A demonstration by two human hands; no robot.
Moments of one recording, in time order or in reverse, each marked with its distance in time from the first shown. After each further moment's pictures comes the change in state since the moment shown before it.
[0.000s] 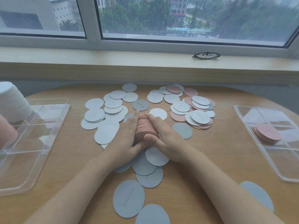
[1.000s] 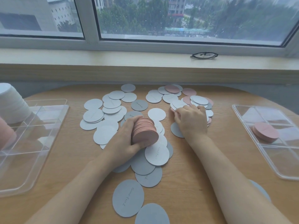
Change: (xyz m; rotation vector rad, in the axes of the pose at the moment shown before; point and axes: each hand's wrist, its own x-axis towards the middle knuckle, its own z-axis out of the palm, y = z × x) left_hand -0.003 -0.001 -0.001 -0.184 0.021 -0.062; right_hand 0.019 0.069 -0.037 -0.868 0.573 0.248
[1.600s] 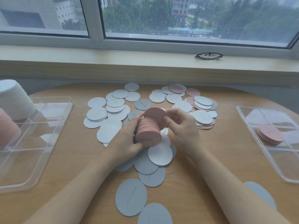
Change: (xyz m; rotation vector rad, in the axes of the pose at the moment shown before) left_hand 0.002 0.003 -0.002 -0.073 -0.008 0.031; right_hand -0.022 -0.048 -0.046 1.342 -0.235 0.329
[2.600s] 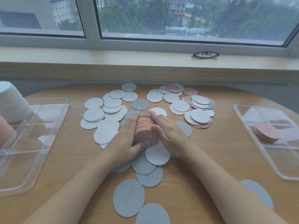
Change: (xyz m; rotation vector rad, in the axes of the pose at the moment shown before) left_hand 0.001 0.004 0.002 0.218 -0.019 0.016; right_hand -0.003 0.014 0.005 -0.623 -0.406 -0.267
